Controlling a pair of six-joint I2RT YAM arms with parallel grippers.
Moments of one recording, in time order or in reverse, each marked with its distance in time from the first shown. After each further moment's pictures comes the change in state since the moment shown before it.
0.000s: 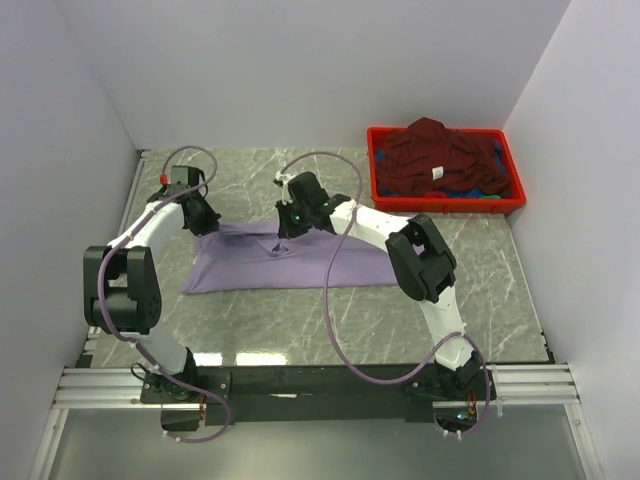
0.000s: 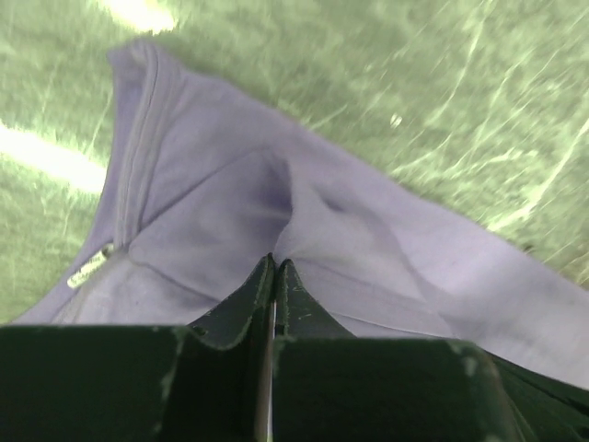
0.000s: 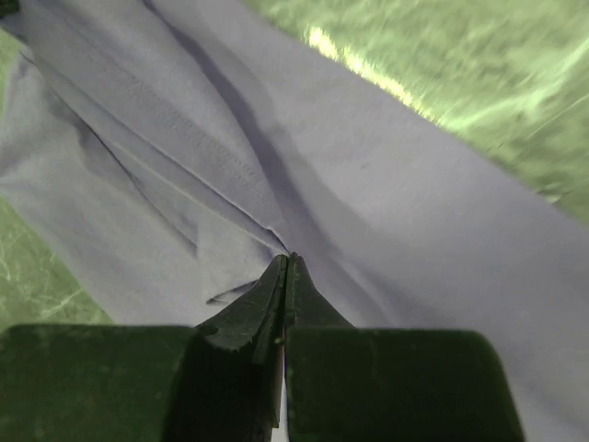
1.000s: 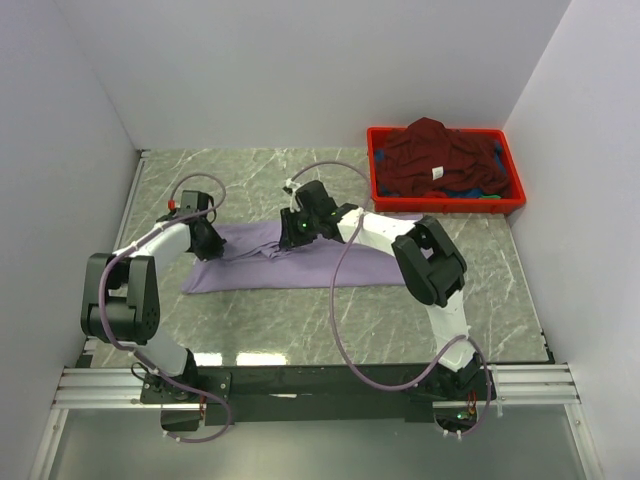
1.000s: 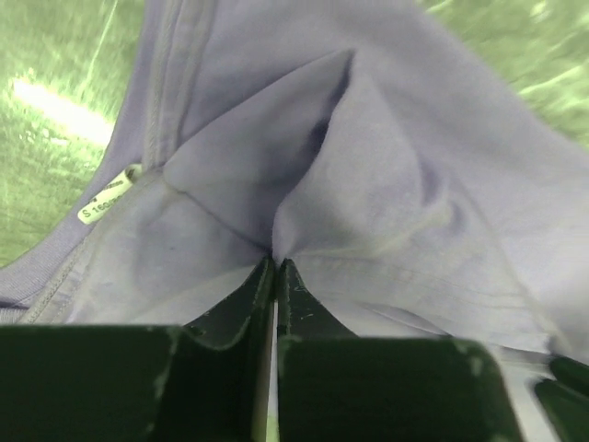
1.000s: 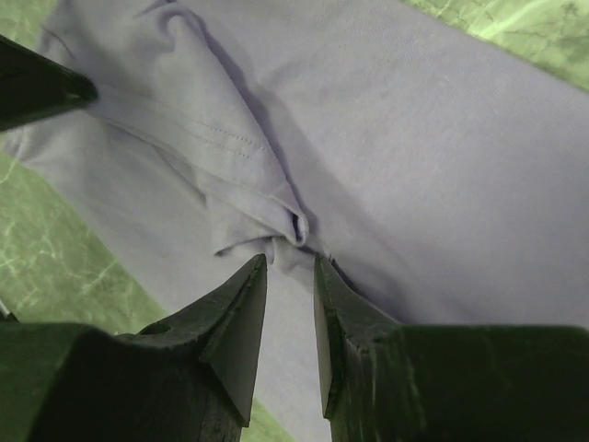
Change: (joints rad) left arm -0.045 -0.061 -0.228 0.064 -0.034 -0.035; right arm -0.007 -0.090 -0.164 0.089 -0.040 0.119
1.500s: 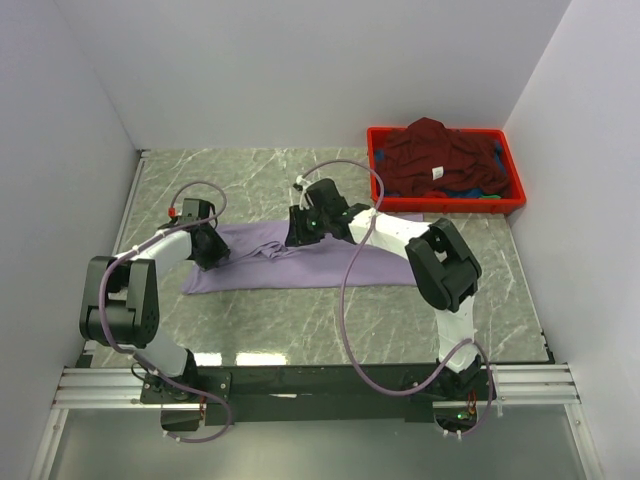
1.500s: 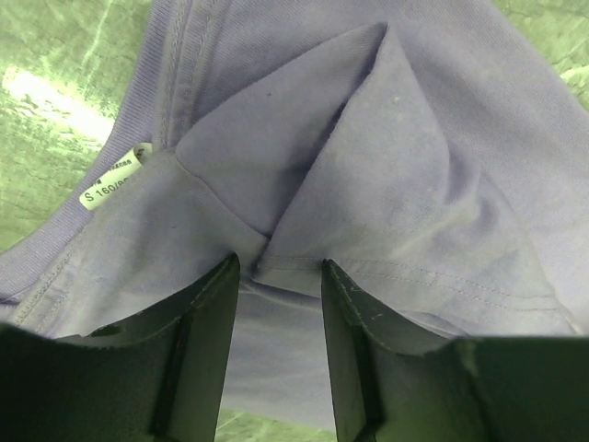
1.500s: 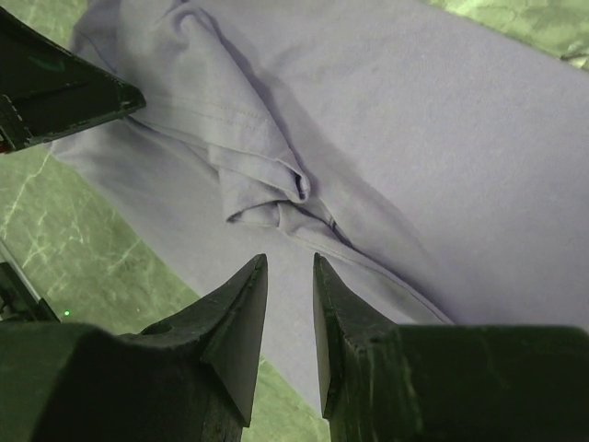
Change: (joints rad) left arm -0.004 -0.020 -0.063 0.045 -0.006 -0.021; right arm -0.029 -0.088 -0.092 0.024 -0.029 0.031
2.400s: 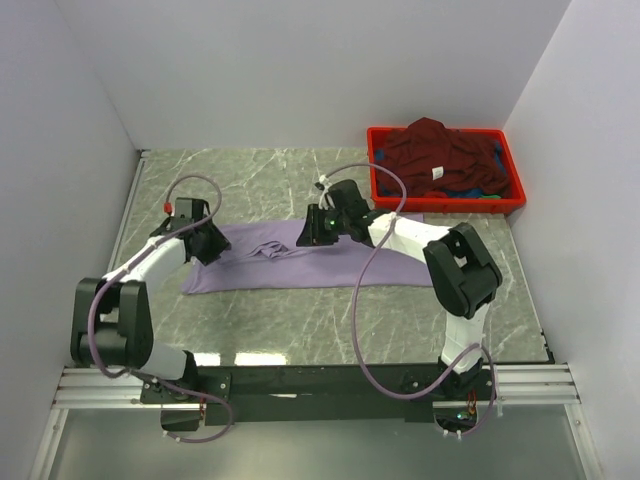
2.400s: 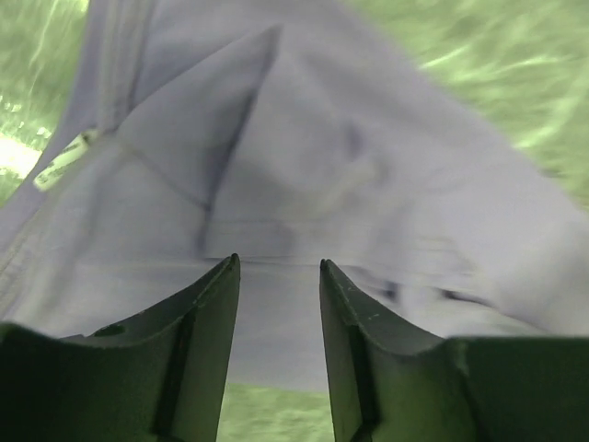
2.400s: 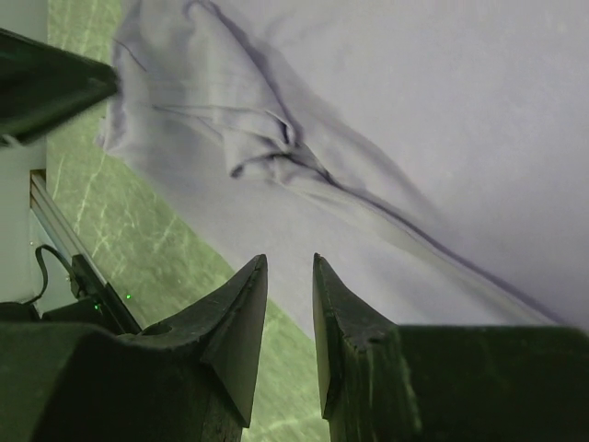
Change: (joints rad) left arm -0.006 -0.159 -0.031 0.055 0.083 -0.027; right arm -0.082 -0.125 -0.179 0.081 -0.101 0.128
